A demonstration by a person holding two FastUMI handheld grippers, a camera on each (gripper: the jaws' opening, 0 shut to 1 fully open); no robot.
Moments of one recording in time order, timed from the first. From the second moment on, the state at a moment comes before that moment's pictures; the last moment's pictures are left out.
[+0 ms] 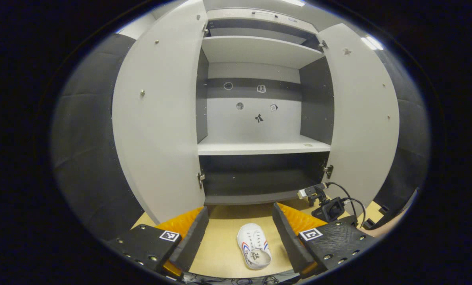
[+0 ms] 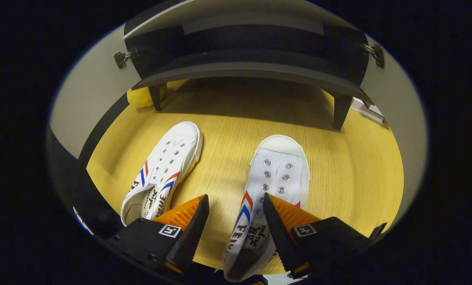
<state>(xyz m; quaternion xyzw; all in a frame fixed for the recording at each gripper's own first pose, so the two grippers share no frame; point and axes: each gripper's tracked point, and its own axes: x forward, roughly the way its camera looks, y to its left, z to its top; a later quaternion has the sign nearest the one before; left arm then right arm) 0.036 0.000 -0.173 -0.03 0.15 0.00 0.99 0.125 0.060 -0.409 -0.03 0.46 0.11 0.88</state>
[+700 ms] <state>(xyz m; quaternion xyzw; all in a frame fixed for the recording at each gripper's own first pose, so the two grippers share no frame) 0.043 -0.012 -0.174 -0.03 0.15 0.01 0.99 0.126 0.042 -0.406 -0.10 0.47 0.09 0.87</state>
